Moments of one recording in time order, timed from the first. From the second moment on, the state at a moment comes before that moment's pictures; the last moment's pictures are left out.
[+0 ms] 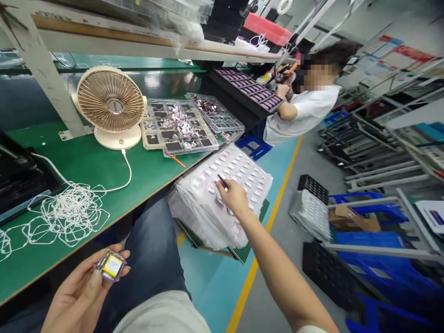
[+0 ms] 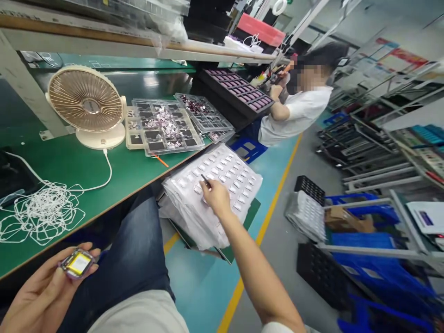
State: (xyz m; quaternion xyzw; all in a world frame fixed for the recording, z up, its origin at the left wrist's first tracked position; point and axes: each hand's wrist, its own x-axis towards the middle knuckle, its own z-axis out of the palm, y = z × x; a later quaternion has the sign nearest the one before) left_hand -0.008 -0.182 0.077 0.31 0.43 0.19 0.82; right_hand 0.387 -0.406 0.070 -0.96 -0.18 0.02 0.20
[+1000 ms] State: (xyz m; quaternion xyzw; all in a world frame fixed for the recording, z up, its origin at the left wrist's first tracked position) left_hand 0.005 -0.188 0.083 0.35 0.31 0.29 0.84; right_hand 0.165 -0.279 0.075 -0.62 -0.53 0.05 0.58
